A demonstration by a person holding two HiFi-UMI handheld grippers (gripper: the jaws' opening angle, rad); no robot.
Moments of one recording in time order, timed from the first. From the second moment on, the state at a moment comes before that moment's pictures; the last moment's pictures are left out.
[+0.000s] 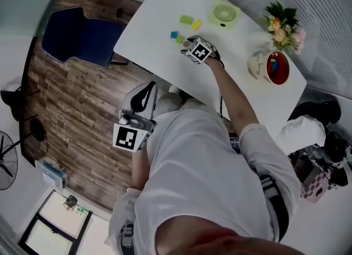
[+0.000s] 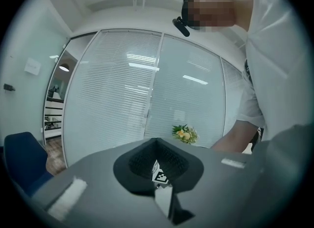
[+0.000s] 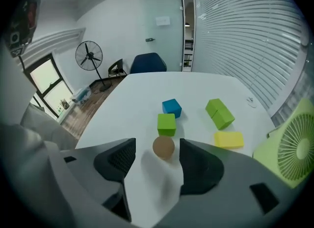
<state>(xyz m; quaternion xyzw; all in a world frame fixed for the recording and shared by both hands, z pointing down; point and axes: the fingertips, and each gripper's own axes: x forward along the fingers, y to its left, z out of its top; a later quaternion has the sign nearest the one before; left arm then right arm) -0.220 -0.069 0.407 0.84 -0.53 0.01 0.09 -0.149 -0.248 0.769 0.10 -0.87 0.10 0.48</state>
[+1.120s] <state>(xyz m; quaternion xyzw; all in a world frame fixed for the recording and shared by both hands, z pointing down) -0.189 -0.067 0.375 0.85 -0.53 0.03 0.05 -0.130 -0.221 0.633 0.16 -0.94 0.10 0.27</state>
